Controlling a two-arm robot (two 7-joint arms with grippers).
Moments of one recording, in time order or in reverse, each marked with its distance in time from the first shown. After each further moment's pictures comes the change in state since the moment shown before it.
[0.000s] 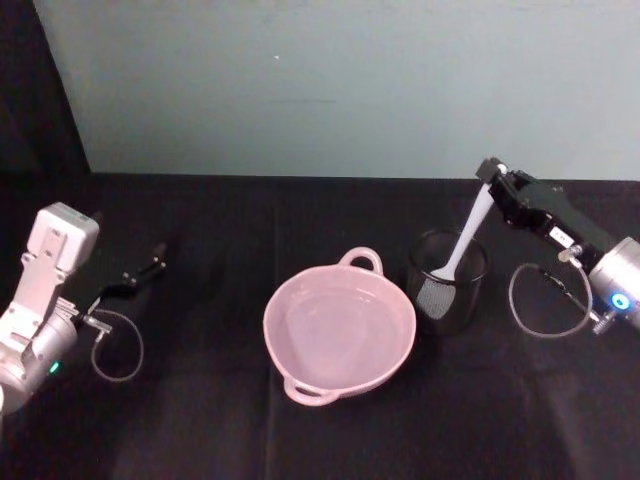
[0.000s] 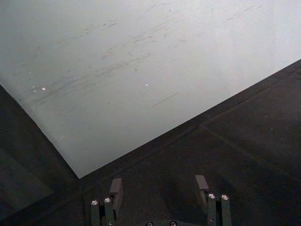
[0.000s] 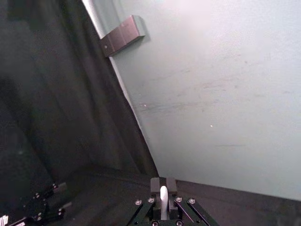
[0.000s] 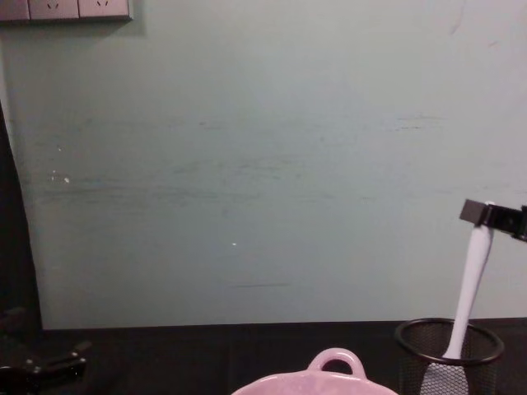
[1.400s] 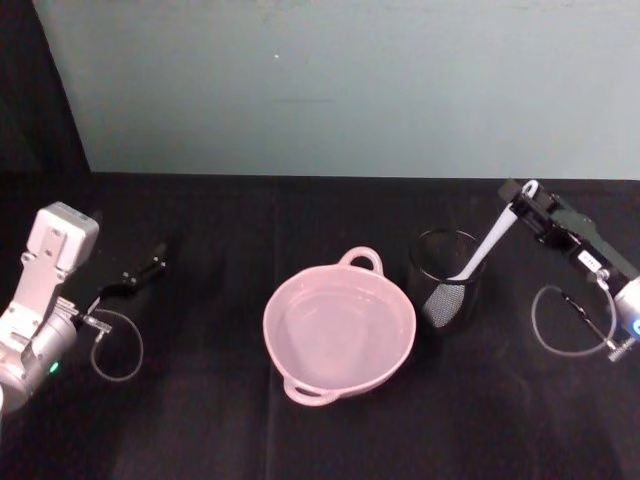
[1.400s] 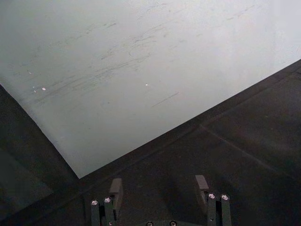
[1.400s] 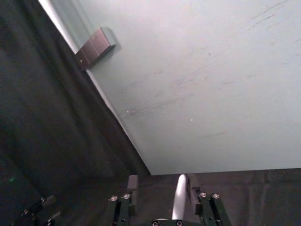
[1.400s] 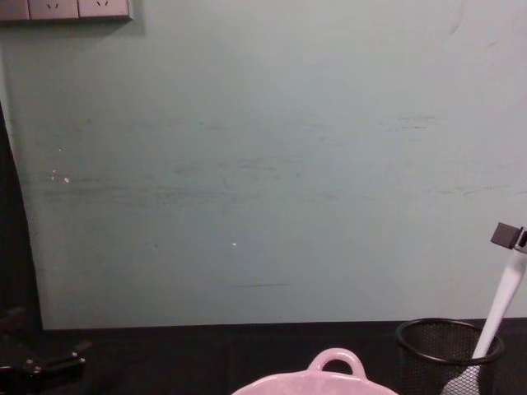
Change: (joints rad) left arm 0.000 0.000 0.000 0.000 0.000 0.000 0.000; right arm -0.056 -0.004 0.046 0.069 0.119 -0.020 0.010
